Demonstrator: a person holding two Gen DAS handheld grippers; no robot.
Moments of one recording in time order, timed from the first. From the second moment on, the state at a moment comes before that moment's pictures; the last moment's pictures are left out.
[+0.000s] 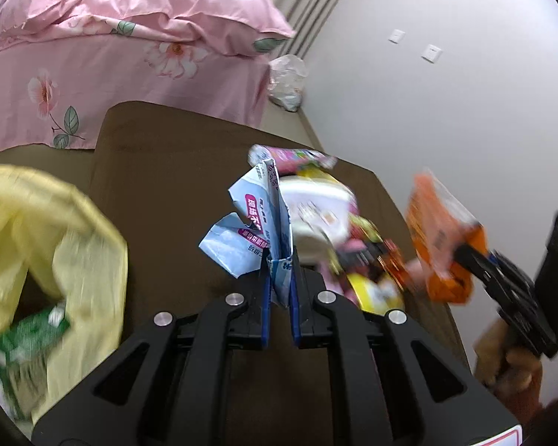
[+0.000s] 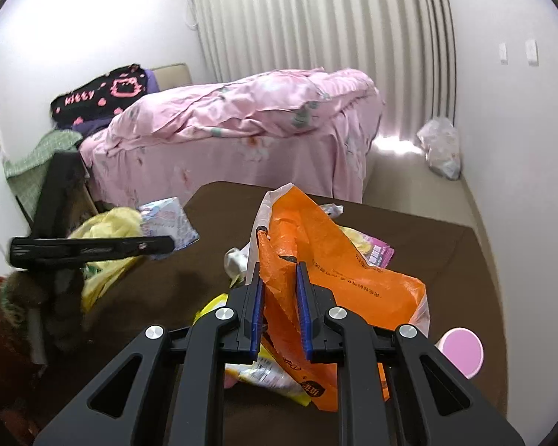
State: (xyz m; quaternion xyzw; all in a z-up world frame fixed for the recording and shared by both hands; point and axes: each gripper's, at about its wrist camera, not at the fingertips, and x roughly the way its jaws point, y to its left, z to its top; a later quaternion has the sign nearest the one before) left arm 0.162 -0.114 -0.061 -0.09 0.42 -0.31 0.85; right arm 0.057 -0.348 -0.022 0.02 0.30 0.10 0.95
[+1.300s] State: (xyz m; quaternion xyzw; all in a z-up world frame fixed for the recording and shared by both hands) left arm 0.093 -0.084 -0.080 -0.07 0.44 -0.30 0.85; right arm 0.013 -0.386 -0.117 0.16 0.41 0.07 0.90
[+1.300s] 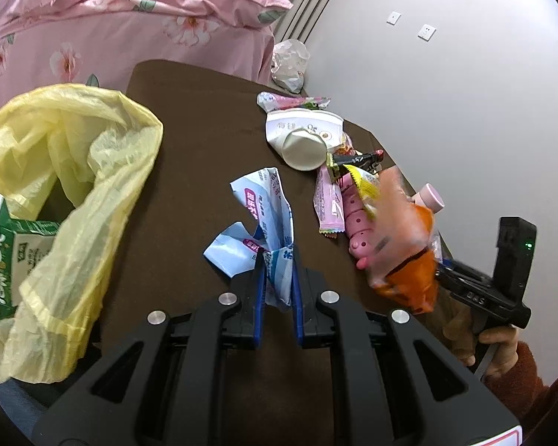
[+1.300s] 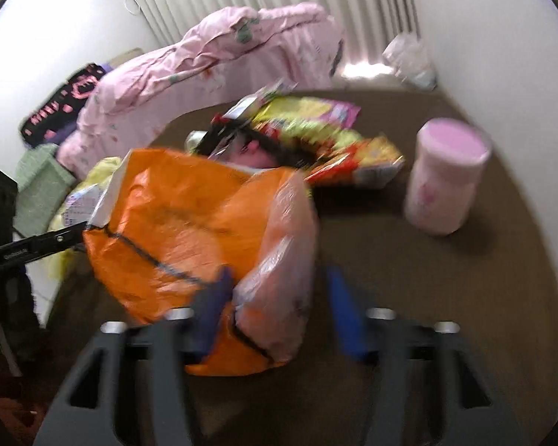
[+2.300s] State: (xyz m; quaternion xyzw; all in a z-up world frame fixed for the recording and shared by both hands) left arm 0.077 0.077 -0.003 -0.19 0.32 -0.13 0.92; right arm 0.056 -0.281 0.024 -0.03 0.26 0.14 0.96
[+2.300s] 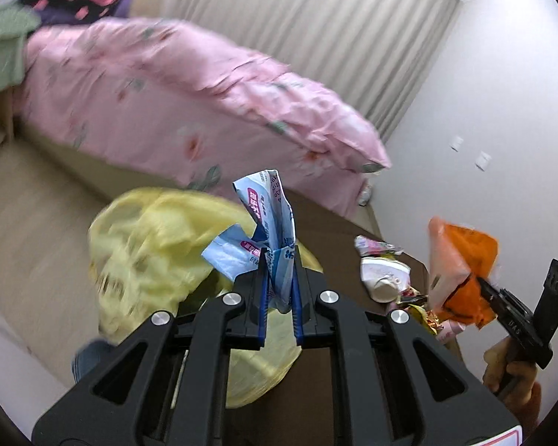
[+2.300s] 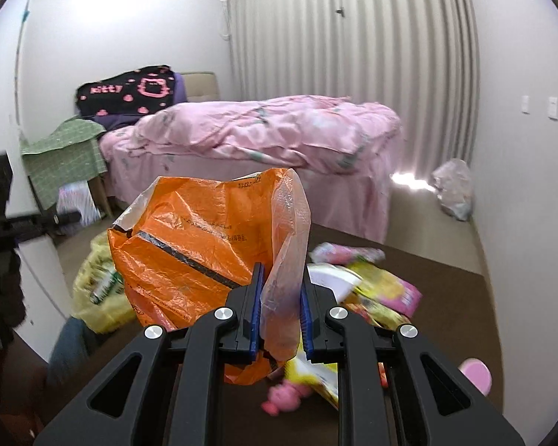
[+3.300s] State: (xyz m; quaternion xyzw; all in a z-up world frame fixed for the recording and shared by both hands) left arm 0.101 0.097 -0.025 -0.18 0.30 -0.05 0.93; right arm 0.205 -0.074 -0.090 -0.10 0.45 0.34 0.82
